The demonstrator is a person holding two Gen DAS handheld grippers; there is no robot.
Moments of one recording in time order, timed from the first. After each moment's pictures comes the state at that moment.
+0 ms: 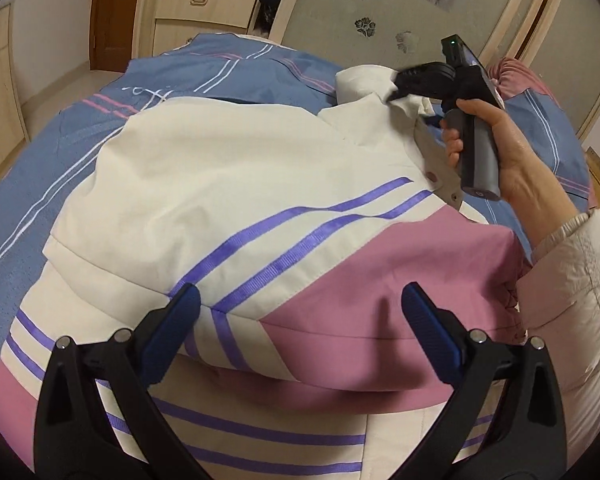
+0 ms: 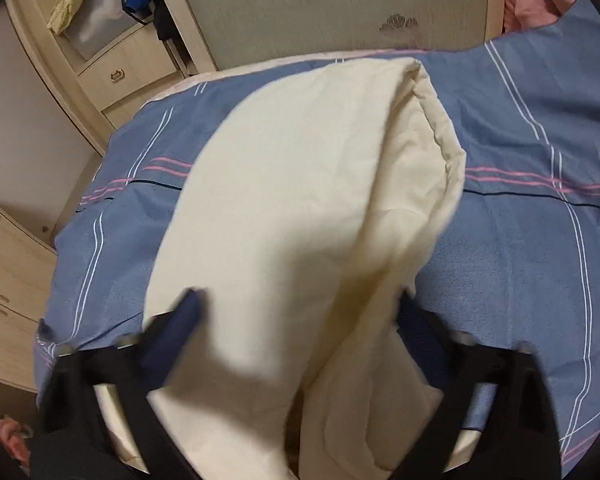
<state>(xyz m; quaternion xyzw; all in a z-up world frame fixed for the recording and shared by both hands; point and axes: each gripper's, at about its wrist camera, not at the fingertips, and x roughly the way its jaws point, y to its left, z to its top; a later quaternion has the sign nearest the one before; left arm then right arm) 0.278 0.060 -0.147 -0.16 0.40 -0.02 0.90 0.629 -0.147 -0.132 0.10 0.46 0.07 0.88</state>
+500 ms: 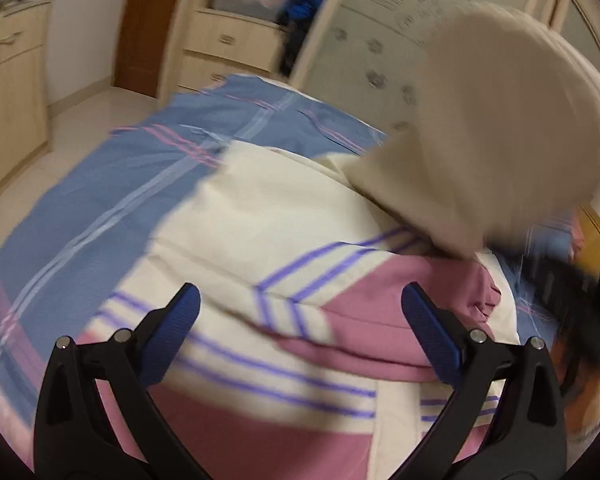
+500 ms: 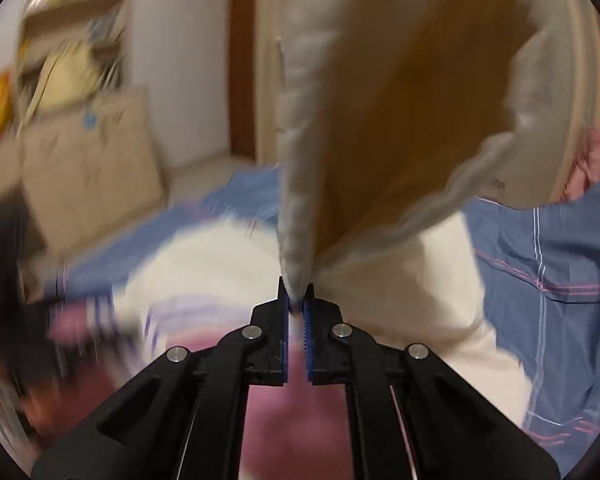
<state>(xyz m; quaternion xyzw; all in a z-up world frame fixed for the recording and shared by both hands) 0.185 0.109 -0.099 -0.20 0.33 0.02 0.92 0.256 -0.116 -0.093 -0.20 0.29 0.29 0.89</state>
